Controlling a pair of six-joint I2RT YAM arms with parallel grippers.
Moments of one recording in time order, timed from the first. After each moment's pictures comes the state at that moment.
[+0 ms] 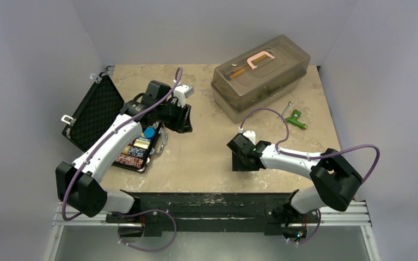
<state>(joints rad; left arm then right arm) -0.45 1.37 1.26 -0.74 0.38 -0.07 0.83 1.44 0.73 -0.53 0.30 0.79</state>
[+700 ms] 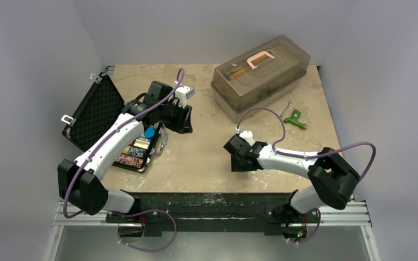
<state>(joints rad) -0.46 1.38 1.26 -0.75 0.36 -0.07 0.87 1.46 0.75 -0.53 0.35 0.79</state>
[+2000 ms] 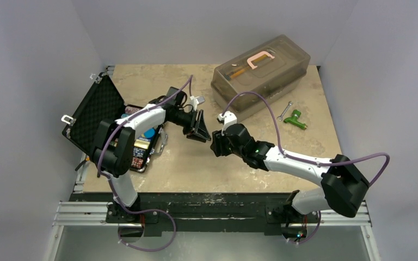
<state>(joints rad) -0.41 1.80 1.23 -0.52 0.95 -0.40 0.88 1.35 0.75 0.00 0.18 0.38</state>
